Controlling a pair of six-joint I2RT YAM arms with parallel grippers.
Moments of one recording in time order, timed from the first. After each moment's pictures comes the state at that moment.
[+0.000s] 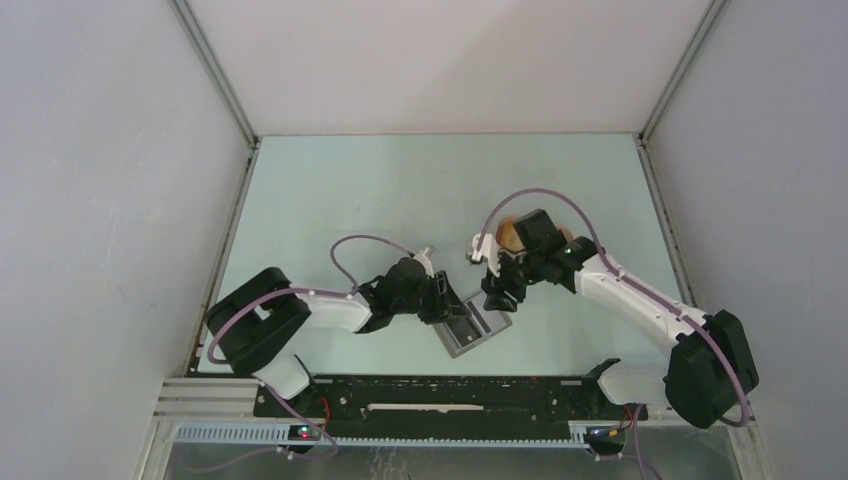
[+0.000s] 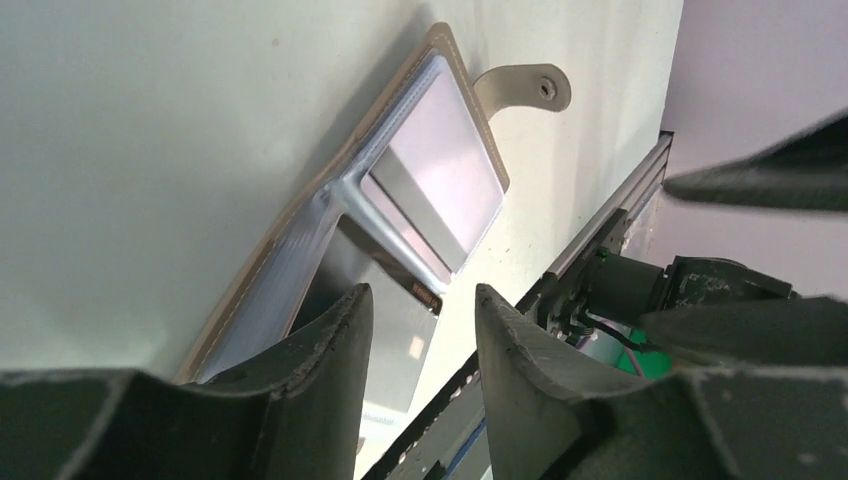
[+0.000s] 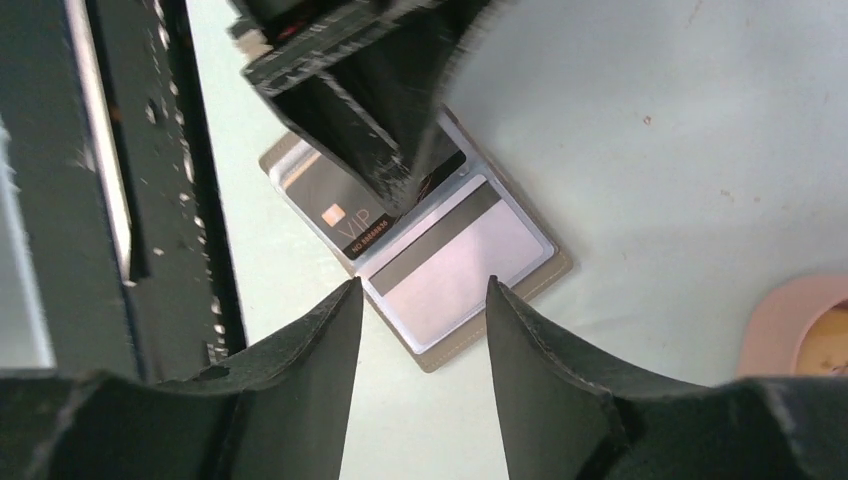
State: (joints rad) left arm -0.88 1.60 0.57 0.41 0.27 -1.07; right arm 0.60 1.26 0.86 -0.60 -0.59 -0.65
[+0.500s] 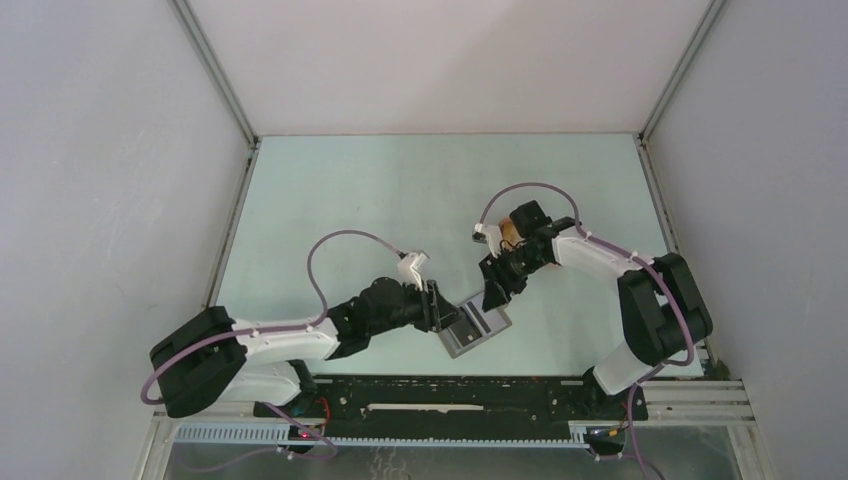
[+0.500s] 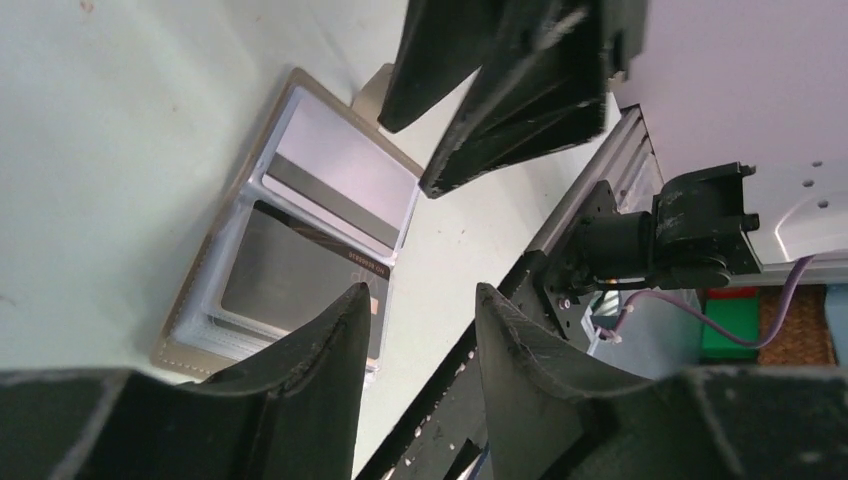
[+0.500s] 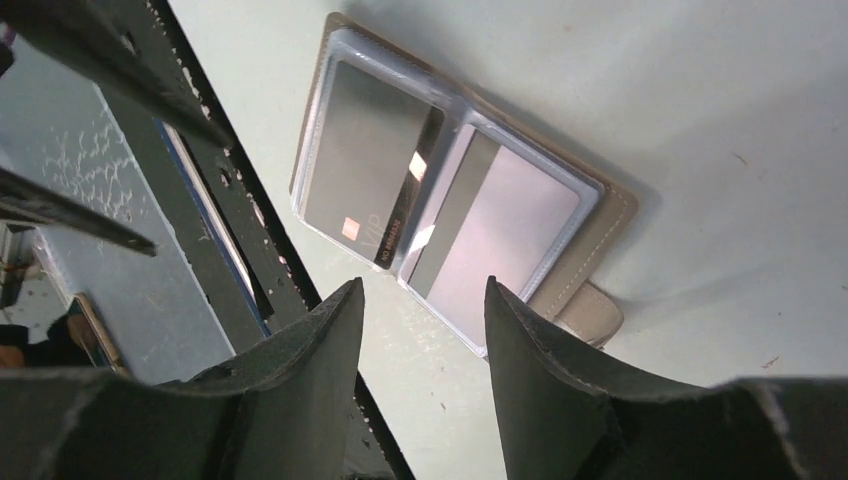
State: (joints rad) left arm -0.98 1.25 0.40 0.48 0.09 -0.83; right arm 0.43 1.58 0.96 -0.67 -0.75 -0.30
